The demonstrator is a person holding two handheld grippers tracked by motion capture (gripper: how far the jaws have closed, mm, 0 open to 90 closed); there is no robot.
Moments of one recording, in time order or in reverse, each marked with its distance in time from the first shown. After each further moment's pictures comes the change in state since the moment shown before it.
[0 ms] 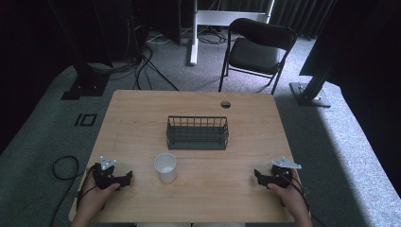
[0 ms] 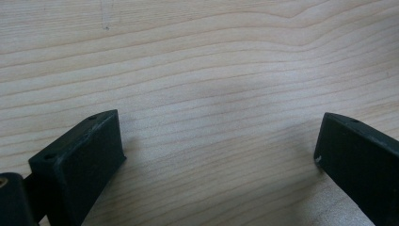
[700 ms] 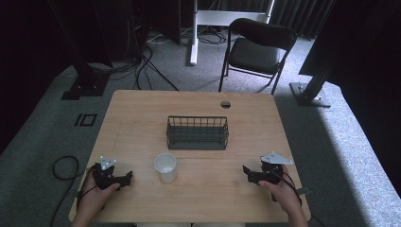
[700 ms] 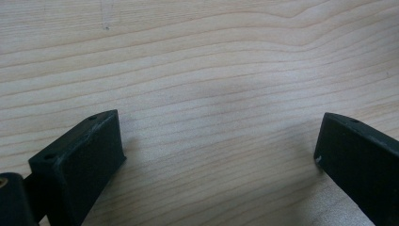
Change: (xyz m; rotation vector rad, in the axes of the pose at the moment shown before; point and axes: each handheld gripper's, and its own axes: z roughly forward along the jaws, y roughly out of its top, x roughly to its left) left arm 0.000 0.000 0.000 0.000 0.000 -0.001; right arm 0.035 0.031 -0.005 -0.068 0.118 -0.074
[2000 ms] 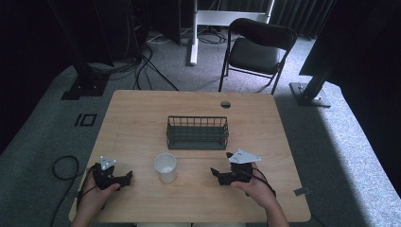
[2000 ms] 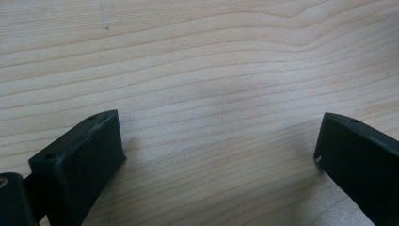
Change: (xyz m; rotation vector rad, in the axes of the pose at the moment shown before) left arm 0.000 0.000 0.000 0.000 0.000 0.001; right arm 0.082 0.039 0.026 -0.076 0.239 -0.178
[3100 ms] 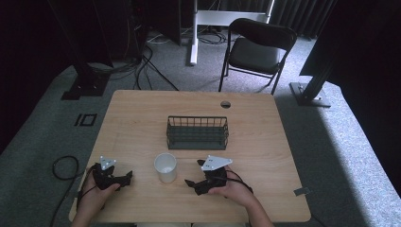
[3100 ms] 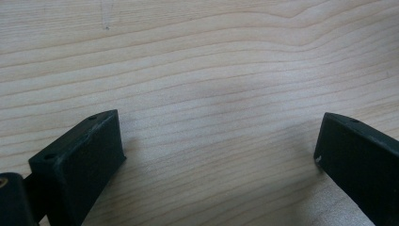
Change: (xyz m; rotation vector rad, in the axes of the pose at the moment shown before) left arm 0.000 0.000 0.000 -0.001 0.001 -0.001; right arm 0.055 0.013 0.051 0.002 0.249 -0.125
